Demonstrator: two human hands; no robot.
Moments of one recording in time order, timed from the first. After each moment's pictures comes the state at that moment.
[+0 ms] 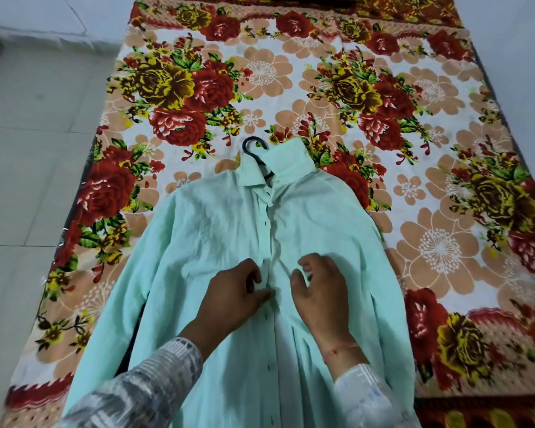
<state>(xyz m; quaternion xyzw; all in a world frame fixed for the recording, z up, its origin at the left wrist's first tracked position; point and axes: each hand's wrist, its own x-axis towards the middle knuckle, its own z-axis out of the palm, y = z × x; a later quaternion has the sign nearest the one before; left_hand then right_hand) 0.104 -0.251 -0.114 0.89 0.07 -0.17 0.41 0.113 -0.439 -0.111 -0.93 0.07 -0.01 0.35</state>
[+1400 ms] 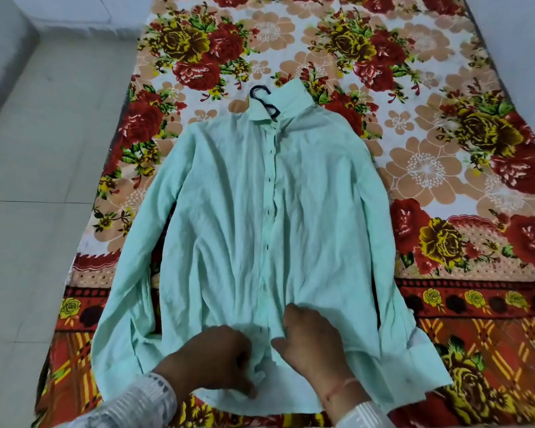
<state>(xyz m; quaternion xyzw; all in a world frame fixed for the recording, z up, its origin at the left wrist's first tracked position) -0.182 -0.240 -0.094 0.85 -0.11 -0.48 0.18 -0.167 -0.451 -0.085 -0.93 -0.05 0.34 0.13</state>
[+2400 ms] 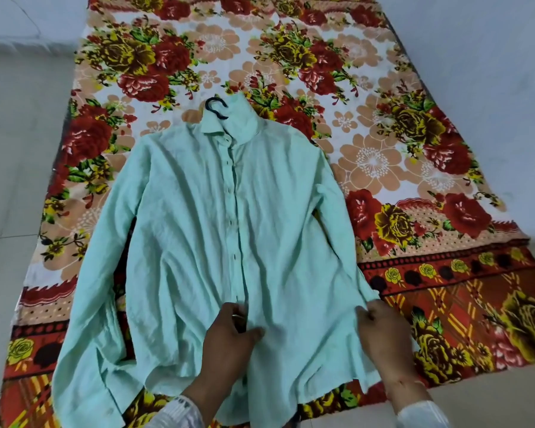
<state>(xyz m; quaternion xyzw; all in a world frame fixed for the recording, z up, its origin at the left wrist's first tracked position) -0.193 -0.308 -0.112 0.78 0.26 -0.25 0.52 -0.197 -0.596 -0.105 -0.93 0.29 0.08 0.21</state>
